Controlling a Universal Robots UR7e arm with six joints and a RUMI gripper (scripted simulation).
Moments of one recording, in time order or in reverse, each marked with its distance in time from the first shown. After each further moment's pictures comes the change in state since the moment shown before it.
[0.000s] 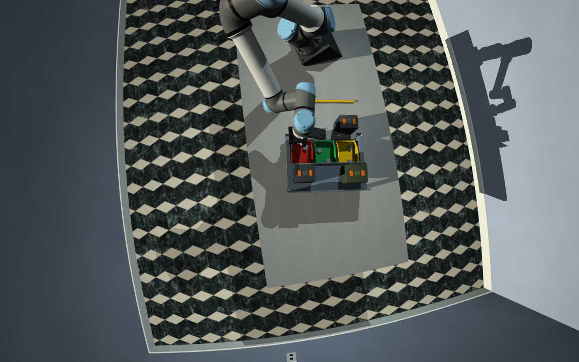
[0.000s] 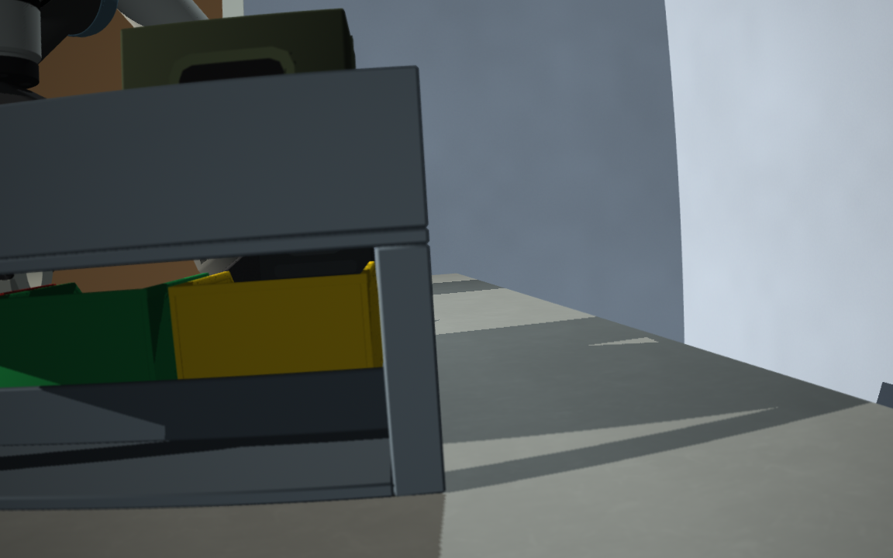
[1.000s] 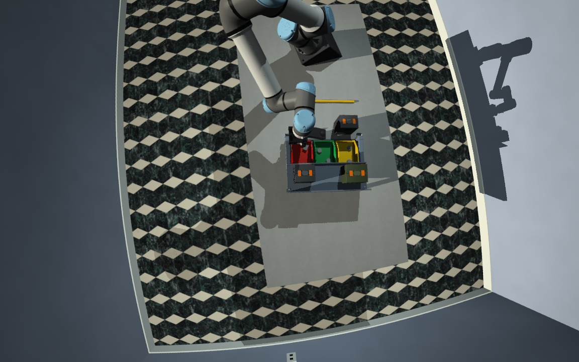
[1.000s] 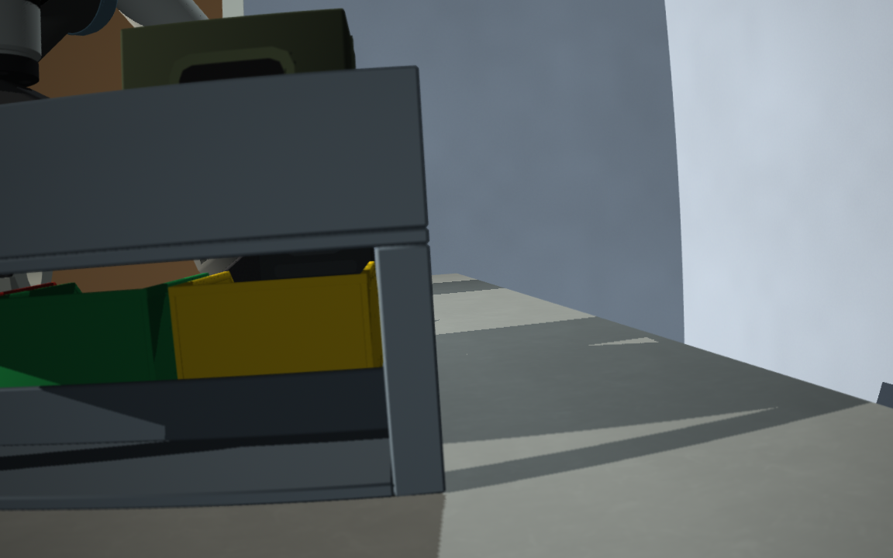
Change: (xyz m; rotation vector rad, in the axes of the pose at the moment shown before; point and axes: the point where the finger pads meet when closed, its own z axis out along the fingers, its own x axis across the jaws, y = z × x) arm 0.000 0.000 -0.002 0.000 0.000 0.000
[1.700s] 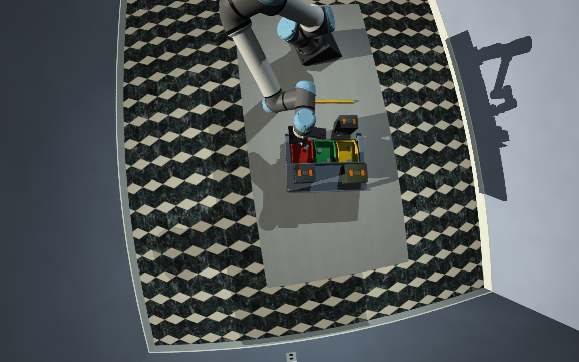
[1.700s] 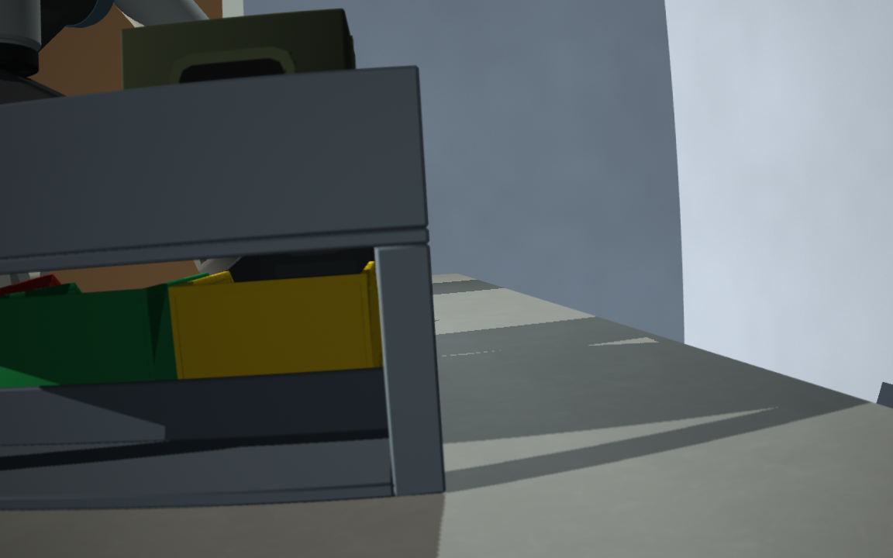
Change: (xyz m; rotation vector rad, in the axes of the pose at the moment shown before) arm 0.000 0.000 -0.008 0.000 0.000 0.000
